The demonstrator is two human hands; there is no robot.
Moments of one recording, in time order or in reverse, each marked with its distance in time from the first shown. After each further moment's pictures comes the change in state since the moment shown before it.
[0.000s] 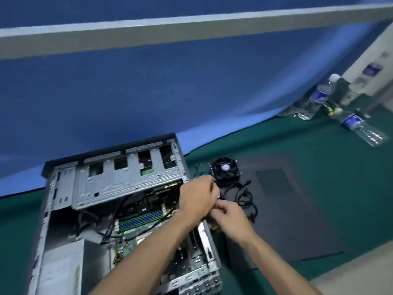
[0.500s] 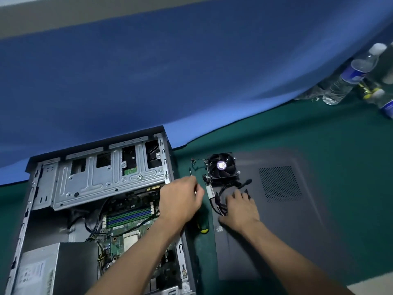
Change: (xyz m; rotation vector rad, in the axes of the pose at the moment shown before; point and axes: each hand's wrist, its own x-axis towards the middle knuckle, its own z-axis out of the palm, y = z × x) left_hand 0.014 0.010 0.002 0.296 0.000 -0.066; right_hand 0.088 0.057 -0.051 -1.136 -0.183 -0.015
